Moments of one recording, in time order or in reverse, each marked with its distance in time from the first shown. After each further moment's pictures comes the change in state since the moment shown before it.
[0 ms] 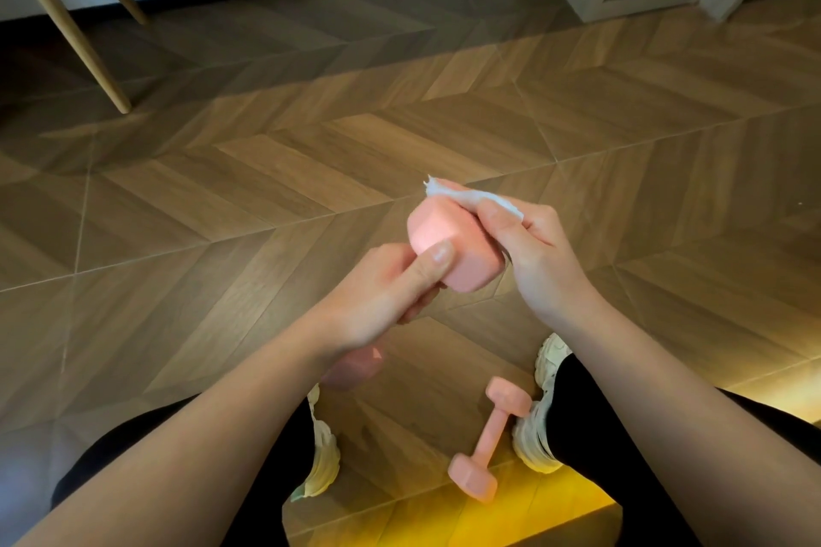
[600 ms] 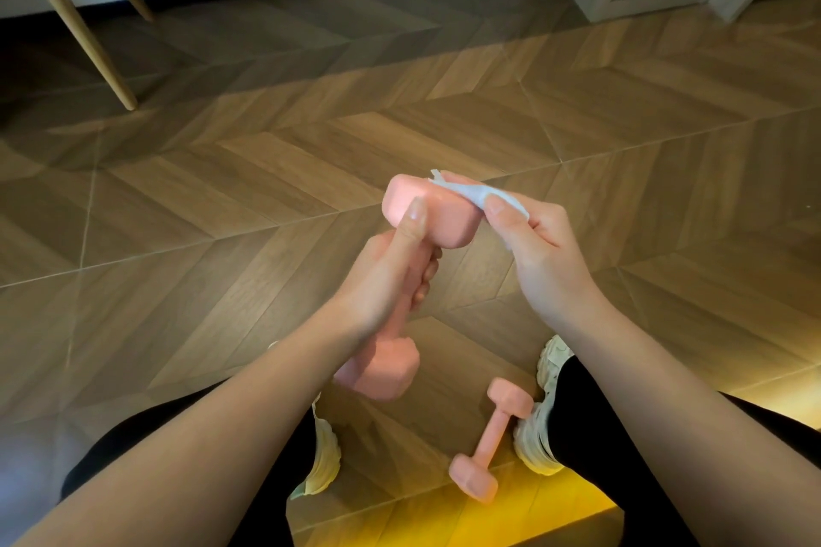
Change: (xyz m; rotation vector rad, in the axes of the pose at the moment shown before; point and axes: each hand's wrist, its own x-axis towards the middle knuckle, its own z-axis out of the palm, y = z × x) left_hand 0.006 0.006 0.011 -0.268 0.225 -0.154; right_hand 0.001 0.001 -0.002 -0.055 0.009 -0.081
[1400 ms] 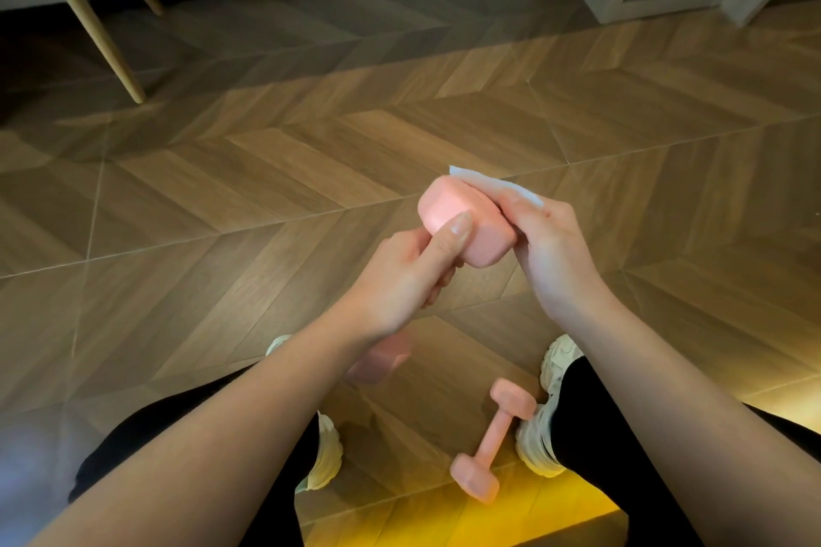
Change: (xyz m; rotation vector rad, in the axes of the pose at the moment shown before) left_hand 0.009 -0.006 -0.002 0.230 -0.062 0.134; right_hand 0.009 0.010 0.002 0.182 0.112 0.171
